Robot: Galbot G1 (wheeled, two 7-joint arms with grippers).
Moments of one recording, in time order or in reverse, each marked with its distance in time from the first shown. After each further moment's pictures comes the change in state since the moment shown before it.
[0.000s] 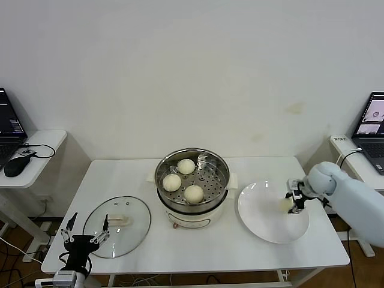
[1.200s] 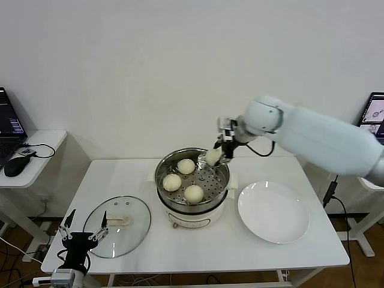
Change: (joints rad) left arm -0.010 0.003 -0.007 -0.009 -0.001 -0.006 -0.002; right arm 0.663 0.343 -0.537 0.141 0.650 -0.314 0.186
